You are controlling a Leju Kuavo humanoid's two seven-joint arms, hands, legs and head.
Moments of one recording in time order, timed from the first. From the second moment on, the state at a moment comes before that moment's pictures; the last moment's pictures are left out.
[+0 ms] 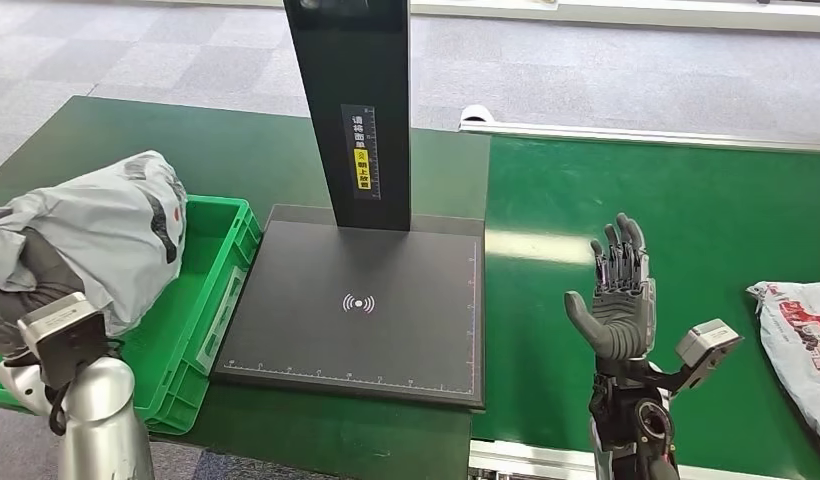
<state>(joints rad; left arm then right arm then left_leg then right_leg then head) -0.25 -0.22 0.22 -1.74 -0.66 0.70 -0.70 -0.19 0.10 -0.10 -1.28 -0.14 0.38 -0.56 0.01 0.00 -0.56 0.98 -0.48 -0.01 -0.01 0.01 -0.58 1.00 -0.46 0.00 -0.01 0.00</state>
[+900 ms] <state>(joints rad) -0.32 -0.11 0.12 -1.17 -1.12 0.53 -0.07 -0.17 0.09 -0.11 -1.28 -0.11 0.39 -0.55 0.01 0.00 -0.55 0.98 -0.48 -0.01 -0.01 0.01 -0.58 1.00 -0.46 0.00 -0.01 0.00</state>
